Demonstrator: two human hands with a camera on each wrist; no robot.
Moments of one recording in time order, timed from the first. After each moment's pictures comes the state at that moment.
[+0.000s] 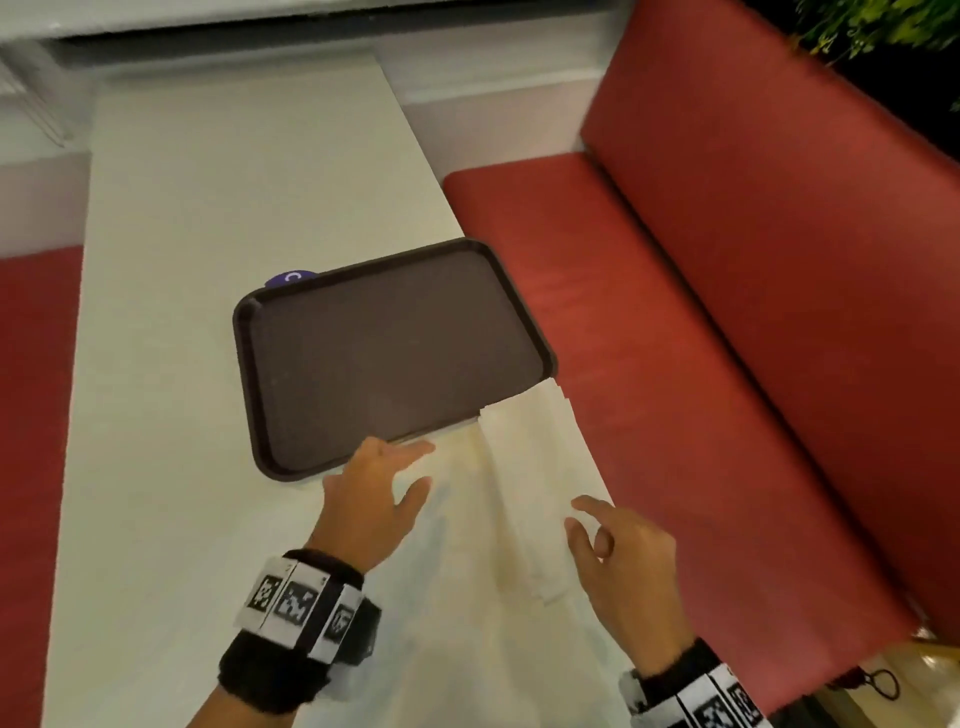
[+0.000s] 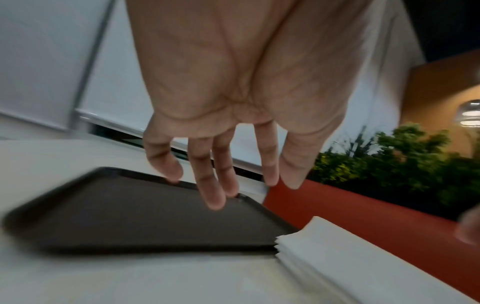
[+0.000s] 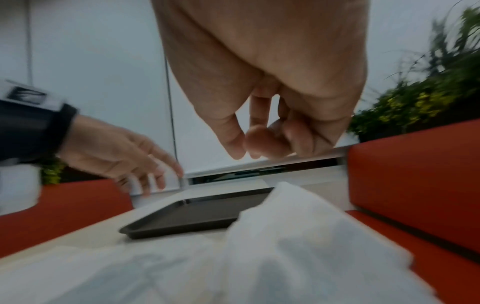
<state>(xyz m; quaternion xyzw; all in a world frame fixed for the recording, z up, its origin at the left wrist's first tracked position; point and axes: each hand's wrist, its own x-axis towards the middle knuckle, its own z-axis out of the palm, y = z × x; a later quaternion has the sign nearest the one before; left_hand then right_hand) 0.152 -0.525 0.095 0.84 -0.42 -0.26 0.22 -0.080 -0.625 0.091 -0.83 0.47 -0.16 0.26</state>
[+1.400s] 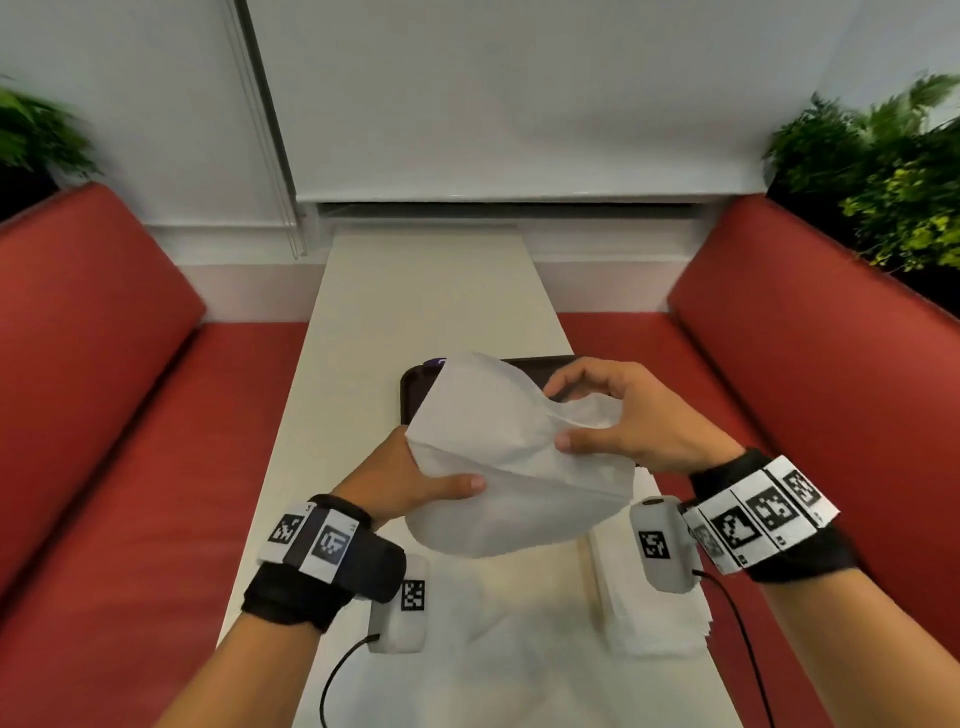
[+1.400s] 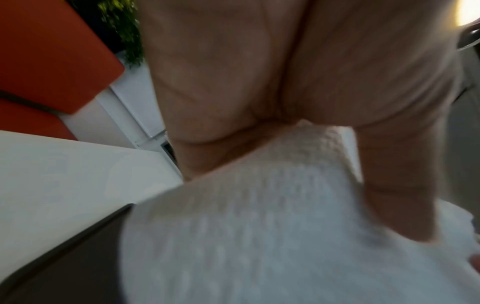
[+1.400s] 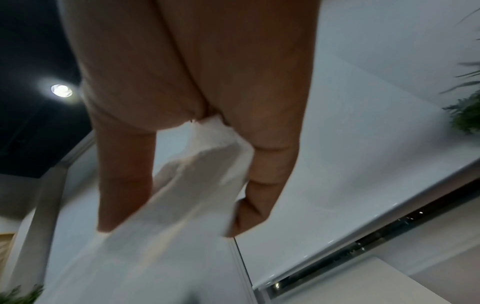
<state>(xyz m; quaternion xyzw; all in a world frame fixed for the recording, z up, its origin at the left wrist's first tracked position) 0.200 -0.414 0.222 0.68 -0.31 -0.39 0.53 0.048 -0.624 0.285 -0.88 0.08 -0.08 0.46</state>
